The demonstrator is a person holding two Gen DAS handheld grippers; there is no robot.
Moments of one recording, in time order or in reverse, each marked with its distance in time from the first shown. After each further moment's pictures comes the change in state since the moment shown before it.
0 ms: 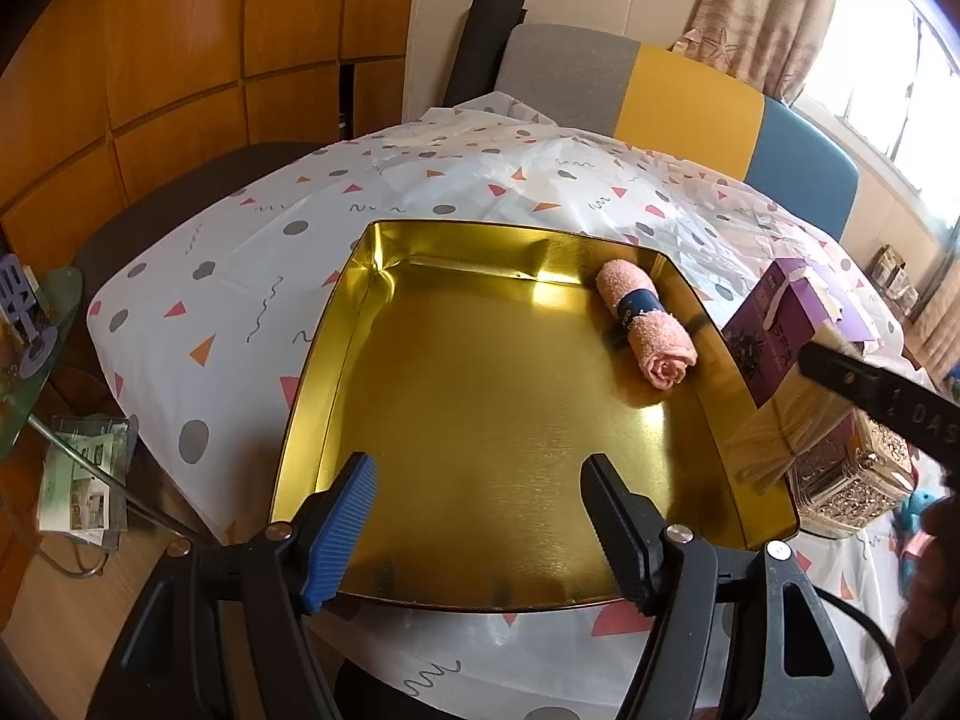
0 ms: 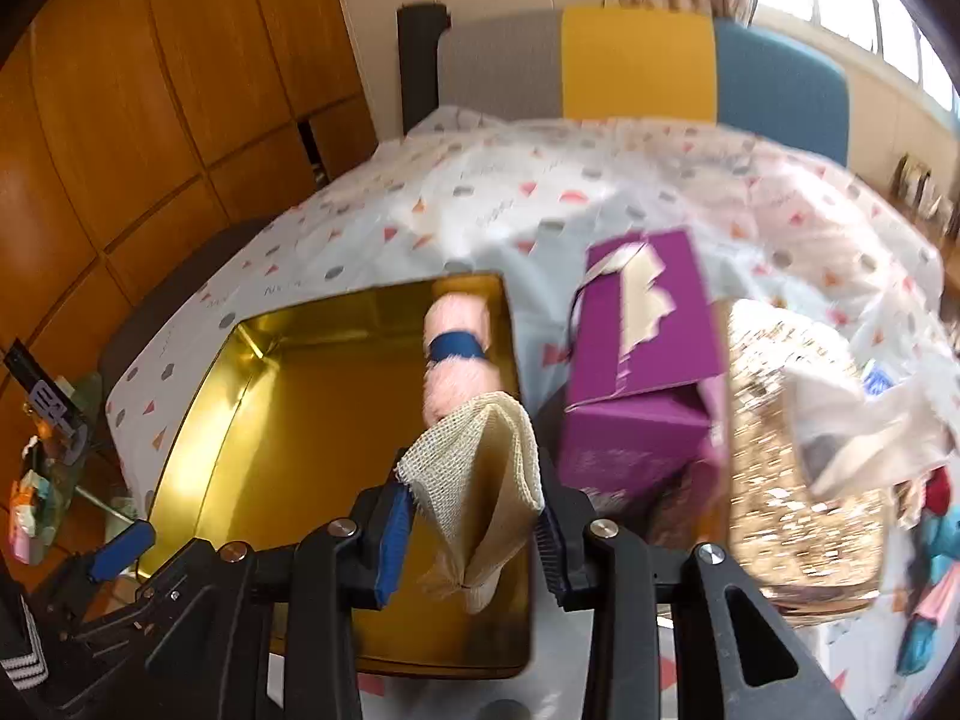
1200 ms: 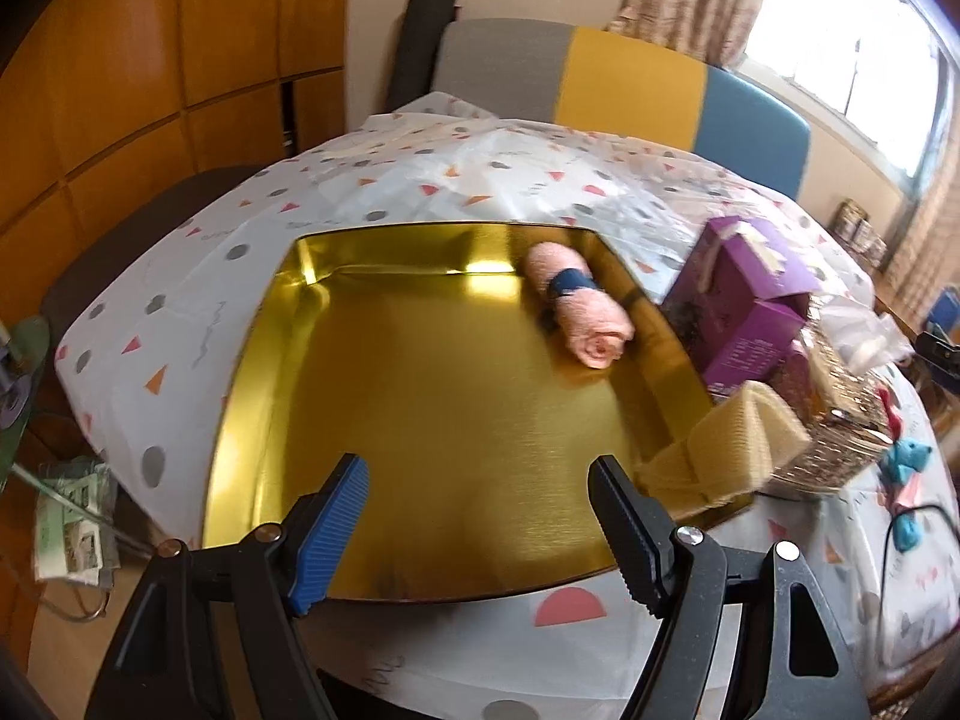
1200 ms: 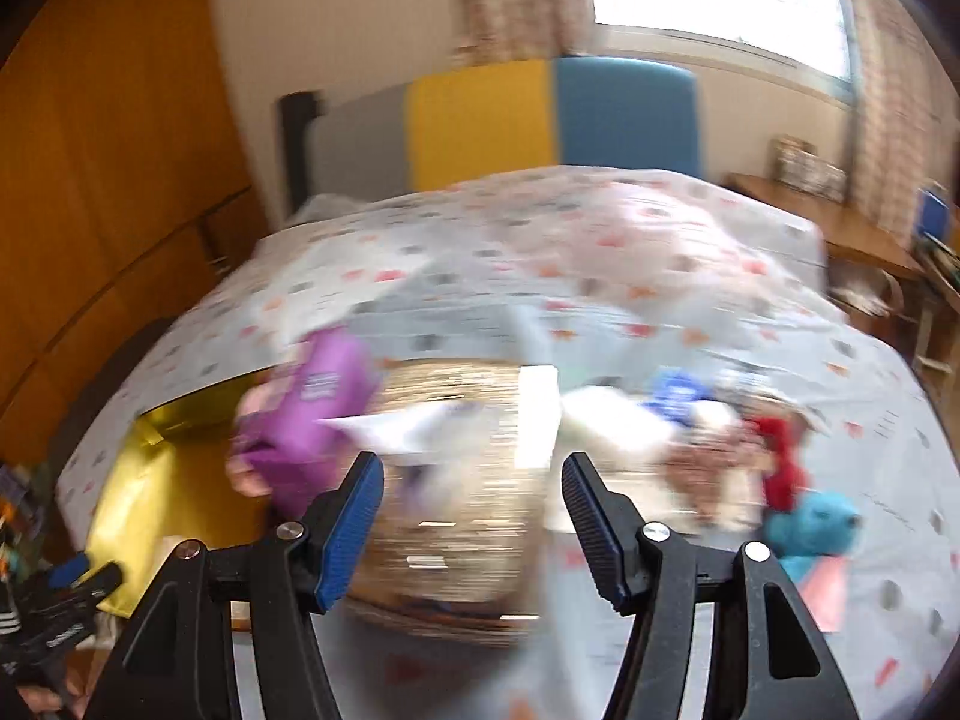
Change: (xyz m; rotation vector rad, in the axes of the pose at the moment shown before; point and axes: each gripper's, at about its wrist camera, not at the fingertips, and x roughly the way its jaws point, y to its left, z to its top) left arm -0.004 -0.040 -0.005 0.125 0.004 -0.083; right arm -0.084 -0.181 -0.014 0.238 -0.122 -0.196
